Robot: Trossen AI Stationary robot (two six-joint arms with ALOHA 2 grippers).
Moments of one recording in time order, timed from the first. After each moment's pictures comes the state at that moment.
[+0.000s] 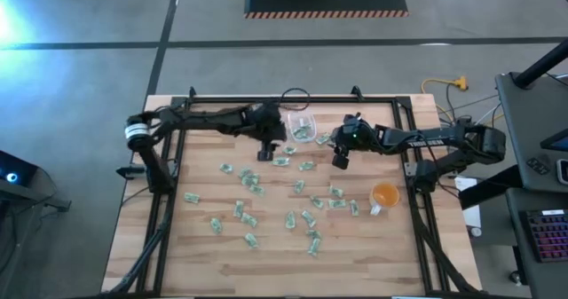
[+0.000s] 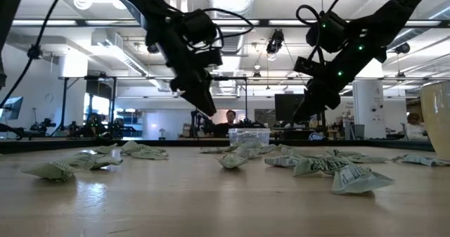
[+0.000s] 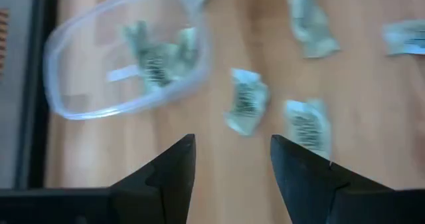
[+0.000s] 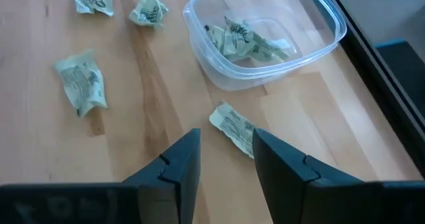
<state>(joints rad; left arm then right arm) 0.35 1.70 1.16 -0.38 0.04 0.48 -0.38 1.37 0.55 0.07 0.10 -0.18</state>
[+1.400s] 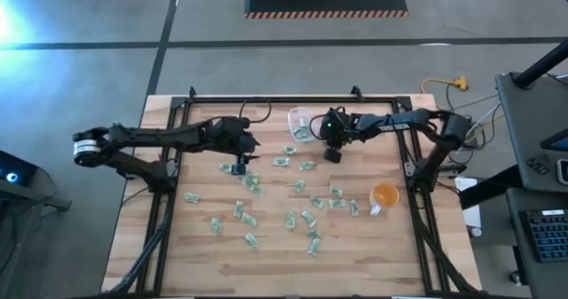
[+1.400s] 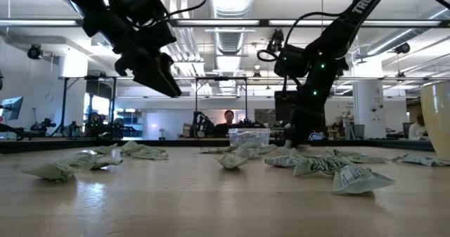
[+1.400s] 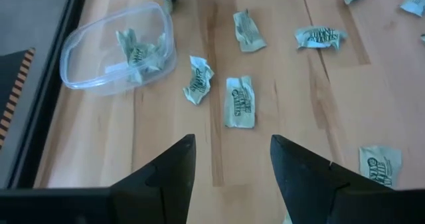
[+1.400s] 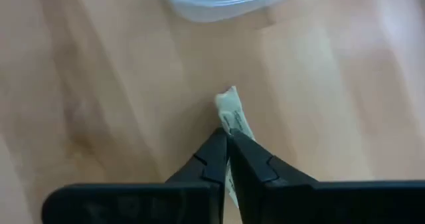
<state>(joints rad) 0.29 1.25 0.73 -0.20 0.06 0.40 -0.47 1.70 0.86 -0.28 0.10 -0.16</state>
